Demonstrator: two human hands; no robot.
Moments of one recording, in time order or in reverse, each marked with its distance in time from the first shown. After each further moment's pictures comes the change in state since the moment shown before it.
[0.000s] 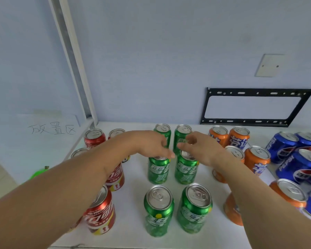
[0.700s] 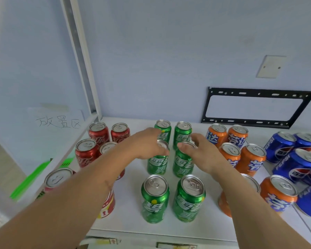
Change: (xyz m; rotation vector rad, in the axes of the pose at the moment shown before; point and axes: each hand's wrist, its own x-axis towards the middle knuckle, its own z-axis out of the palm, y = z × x) left_hand -0.028 0.007 0.027 -0.269 0.252 -0.091; right_hand -0.035 0.012 0.011 0.266 0.044 -0.017
